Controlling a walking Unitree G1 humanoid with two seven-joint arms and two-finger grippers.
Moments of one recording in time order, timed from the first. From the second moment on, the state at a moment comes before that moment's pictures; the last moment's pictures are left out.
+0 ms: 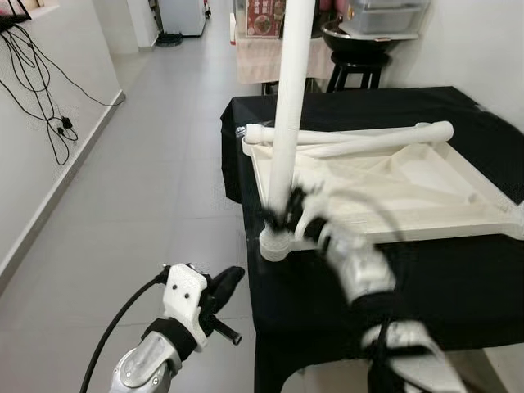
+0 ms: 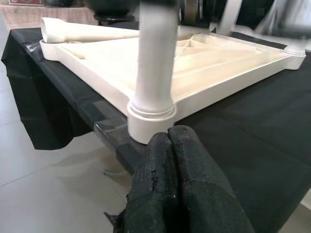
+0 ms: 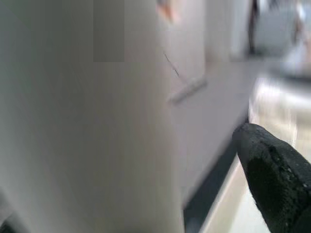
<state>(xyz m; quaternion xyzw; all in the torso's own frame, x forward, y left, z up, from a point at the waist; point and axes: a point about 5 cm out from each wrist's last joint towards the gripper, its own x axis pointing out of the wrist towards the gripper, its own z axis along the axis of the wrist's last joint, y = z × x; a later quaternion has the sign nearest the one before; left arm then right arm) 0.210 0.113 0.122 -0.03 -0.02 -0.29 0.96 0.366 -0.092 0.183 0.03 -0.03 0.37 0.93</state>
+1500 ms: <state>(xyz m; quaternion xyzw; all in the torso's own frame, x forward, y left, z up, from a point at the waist) 0.211 0.119 0.120 -0.03 -0.01 -0.28 0.96 0.351 -0.073 0.121 0.06 0.07 0.22 0.97</state>
